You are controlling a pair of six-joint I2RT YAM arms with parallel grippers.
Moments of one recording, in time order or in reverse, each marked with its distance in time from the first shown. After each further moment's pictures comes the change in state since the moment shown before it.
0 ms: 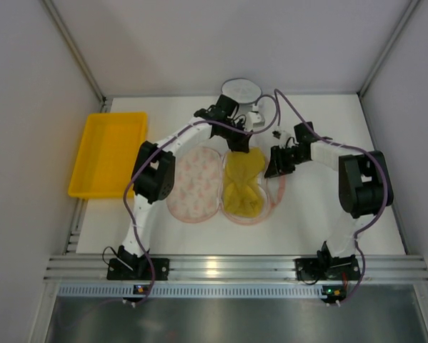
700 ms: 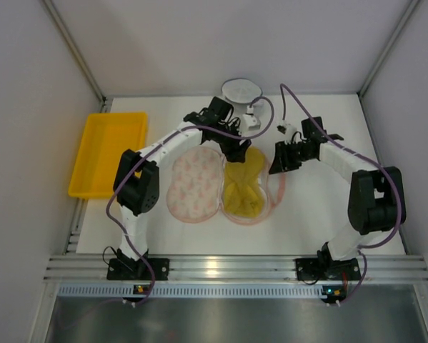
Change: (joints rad) left arm -0.021 -0.229 -0.214 -0.005 -0.084 -0.027; right arm -0.017 -0.175 -0.001 -0.105 0.025 -0.064
